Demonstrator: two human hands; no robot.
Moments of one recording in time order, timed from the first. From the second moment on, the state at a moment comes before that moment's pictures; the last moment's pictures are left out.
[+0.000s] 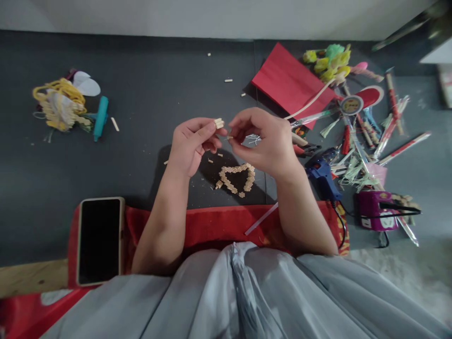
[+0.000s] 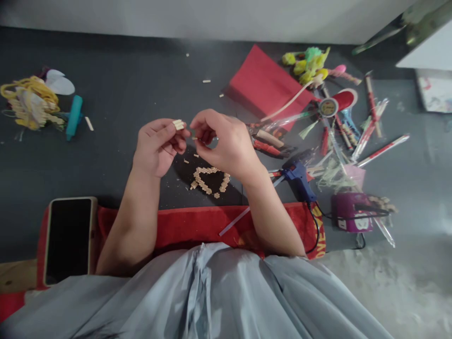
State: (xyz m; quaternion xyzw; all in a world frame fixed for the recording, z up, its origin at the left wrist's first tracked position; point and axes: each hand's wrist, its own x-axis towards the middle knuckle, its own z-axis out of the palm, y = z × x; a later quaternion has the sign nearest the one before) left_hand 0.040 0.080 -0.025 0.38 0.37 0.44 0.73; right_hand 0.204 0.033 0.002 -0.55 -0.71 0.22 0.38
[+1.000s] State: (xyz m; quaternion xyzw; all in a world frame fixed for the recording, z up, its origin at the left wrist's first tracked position) left_hand 0.042 0.078 -0.030 0.42 0.38 0.41 0.72; right_hand 0.203 0.045 -0.025 -0.51 -0.62 0.29 0.52
